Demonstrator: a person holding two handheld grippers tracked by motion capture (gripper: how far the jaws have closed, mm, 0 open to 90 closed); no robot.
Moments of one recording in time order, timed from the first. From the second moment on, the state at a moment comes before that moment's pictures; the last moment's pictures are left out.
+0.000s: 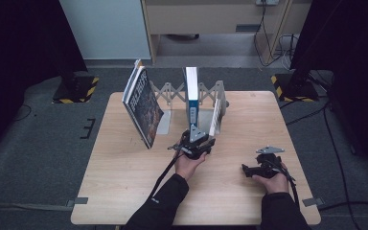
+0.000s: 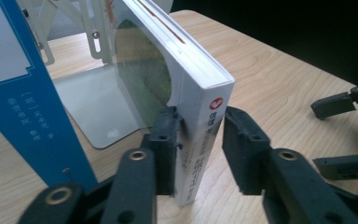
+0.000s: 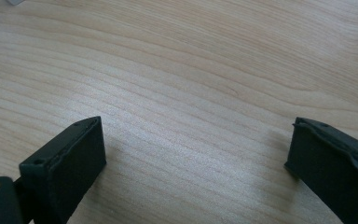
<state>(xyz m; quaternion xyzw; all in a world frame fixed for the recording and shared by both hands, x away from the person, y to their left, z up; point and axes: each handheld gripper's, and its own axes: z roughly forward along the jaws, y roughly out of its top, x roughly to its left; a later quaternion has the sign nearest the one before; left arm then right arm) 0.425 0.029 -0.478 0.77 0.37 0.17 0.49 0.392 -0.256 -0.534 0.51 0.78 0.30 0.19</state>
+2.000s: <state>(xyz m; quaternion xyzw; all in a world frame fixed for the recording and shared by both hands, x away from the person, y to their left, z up) 0.381 0.134 -0.466 0.79 0.38 0.14 0.45 0.391 -0.255 -0.535 0.51 0.78 0.30 0.20</state>
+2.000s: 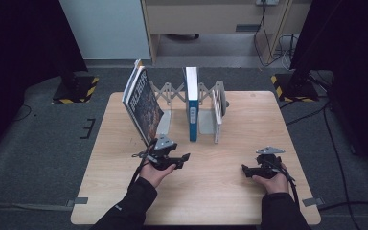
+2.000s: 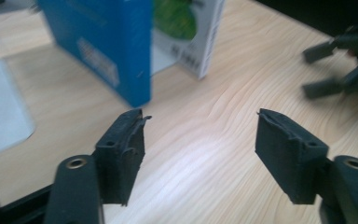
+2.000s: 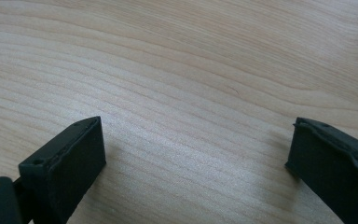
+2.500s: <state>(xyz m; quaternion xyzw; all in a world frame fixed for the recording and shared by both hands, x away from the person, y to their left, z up) 0.365 0.209 -0.496 0.79 0.43 0.13 0.41 0.388 -0.254 -0.531 0.51 0.79 0.29 0.19</state>
